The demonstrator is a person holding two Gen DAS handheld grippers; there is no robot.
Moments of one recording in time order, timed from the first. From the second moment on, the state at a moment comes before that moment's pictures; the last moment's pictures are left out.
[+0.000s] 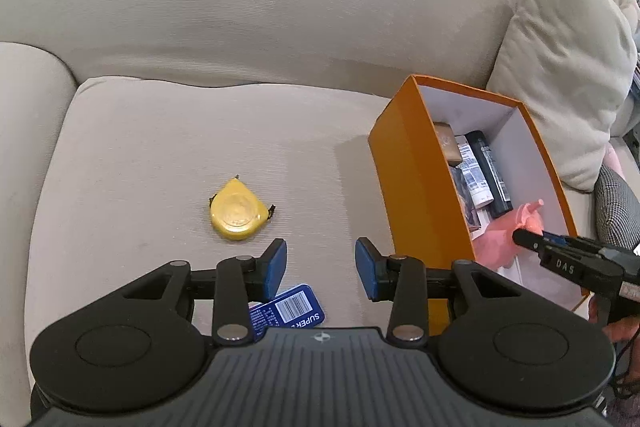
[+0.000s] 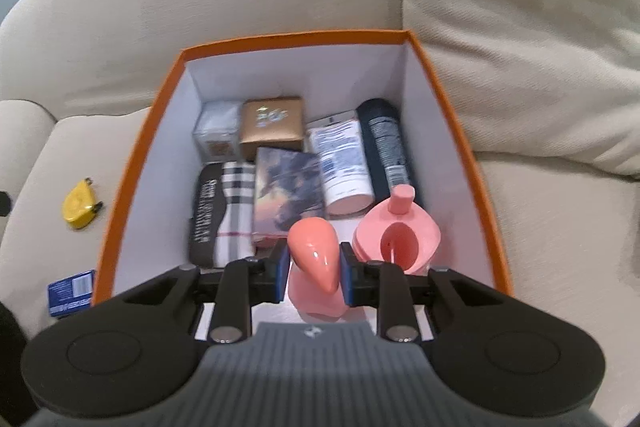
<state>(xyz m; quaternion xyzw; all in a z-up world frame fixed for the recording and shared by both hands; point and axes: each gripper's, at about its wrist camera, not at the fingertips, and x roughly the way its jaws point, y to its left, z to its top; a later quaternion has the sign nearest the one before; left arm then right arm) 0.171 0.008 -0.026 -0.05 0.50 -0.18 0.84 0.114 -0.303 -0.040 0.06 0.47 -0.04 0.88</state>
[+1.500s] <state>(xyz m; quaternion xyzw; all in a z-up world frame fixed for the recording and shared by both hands) 0.120 0.098 -0.089 -0.02 0.53 -0.16 0.83 0.126 -0.052 -0.099 -0.14 0.54 0.24 0.80</state>
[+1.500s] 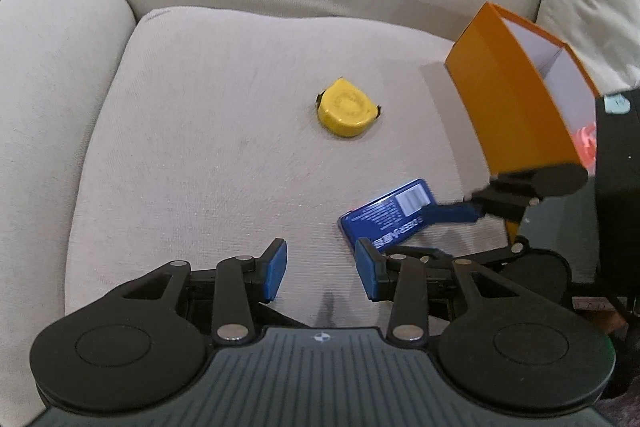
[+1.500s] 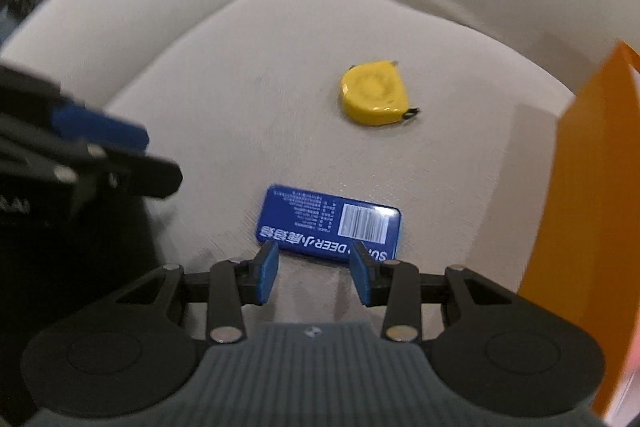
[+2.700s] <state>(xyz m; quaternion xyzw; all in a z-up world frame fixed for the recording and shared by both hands) 0.118 0.122 -0.112 -0.07 0.52 -0.17 0.83 0.172 -0.046 -0.085 -0.23 0.54 0.27 0.77</state>
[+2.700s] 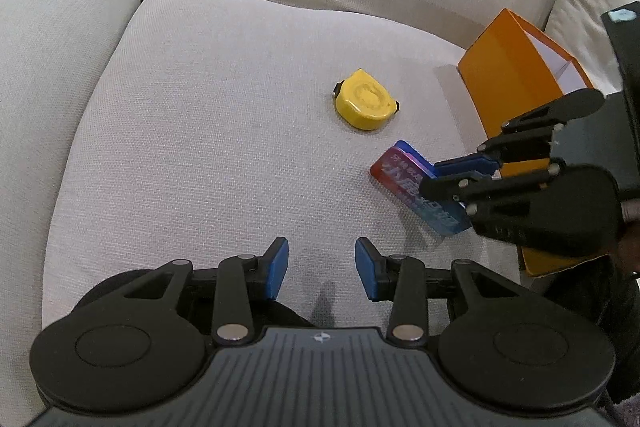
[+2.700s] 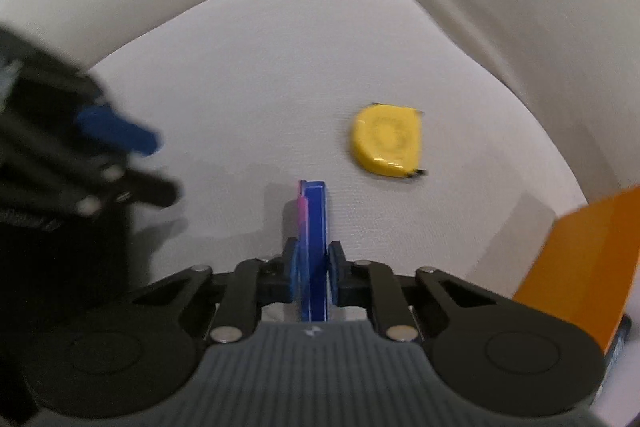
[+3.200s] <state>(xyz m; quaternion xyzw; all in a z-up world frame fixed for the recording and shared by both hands) 0.140 0.073 -0.091 0.12 0.45 -0.23 0.85 0.183 -0.082 -0.079 -0.08 0.55 0.21 0.80</state>
